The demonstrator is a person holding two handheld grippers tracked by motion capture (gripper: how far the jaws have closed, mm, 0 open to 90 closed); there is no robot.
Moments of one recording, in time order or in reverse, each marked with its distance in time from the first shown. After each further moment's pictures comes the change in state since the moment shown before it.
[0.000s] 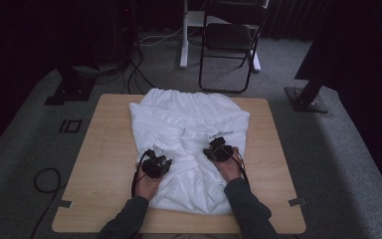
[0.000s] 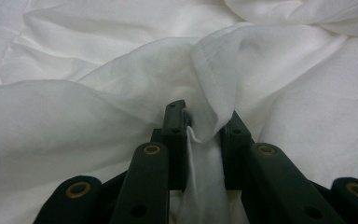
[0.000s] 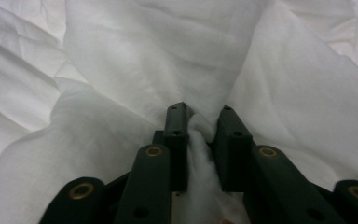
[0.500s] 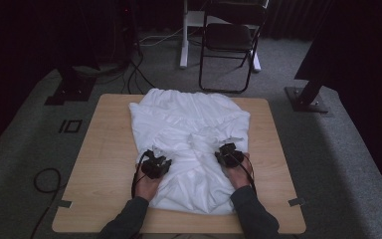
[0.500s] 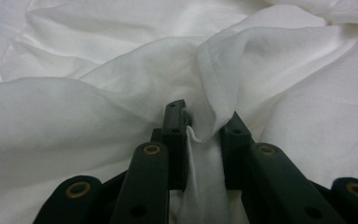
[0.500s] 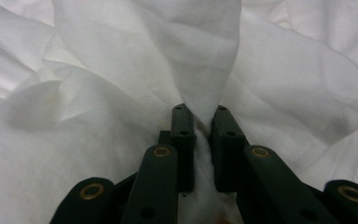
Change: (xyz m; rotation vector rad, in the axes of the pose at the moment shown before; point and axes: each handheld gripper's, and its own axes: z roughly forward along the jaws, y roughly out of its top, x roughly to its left) left arm 0.001 -0.003 0.000 -0.018 -0.006 -0.013; right arm -0.010 -0.026 -0.027 -0.012 -0.125 0.026
